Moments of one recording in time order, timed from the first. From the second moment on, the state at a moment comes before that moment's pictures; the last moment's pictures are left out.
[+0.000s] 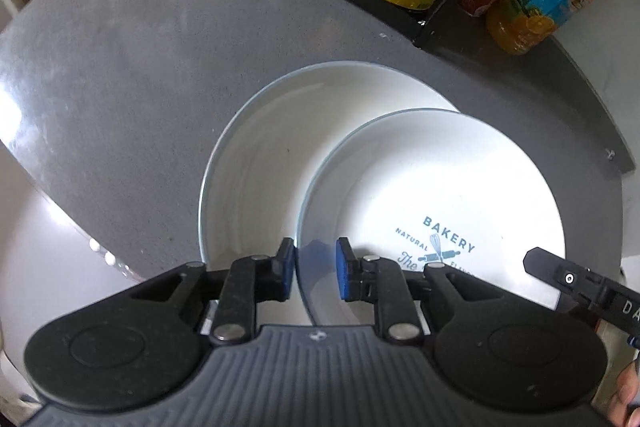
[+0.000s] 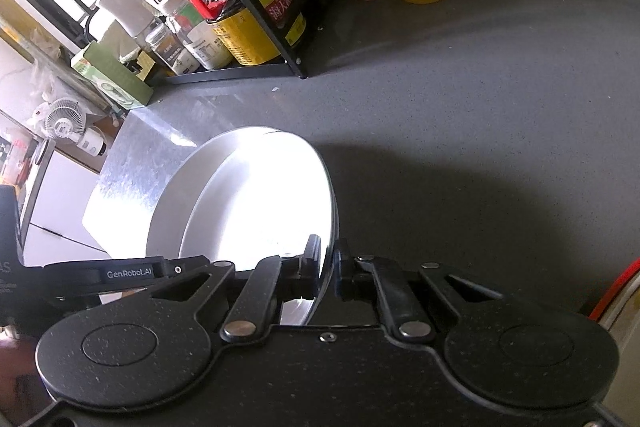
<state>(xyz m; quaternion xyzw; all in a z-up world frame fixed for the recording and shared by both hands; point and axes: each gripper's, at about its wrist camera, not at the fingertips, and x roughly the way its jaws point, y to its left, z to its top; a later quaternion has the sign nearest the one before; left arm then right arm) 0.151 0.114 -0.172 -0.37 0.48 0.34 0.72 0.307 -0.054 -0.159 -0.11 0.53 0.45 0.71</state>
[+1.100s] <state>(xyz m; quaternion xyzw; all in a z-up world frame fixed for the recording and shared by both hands) 0.126 0.141 -0.169 -0.35 0.48 0.39 0.71 0.302 -0.048 -0.175 -0.11 0.54 0.43 0.71</state>
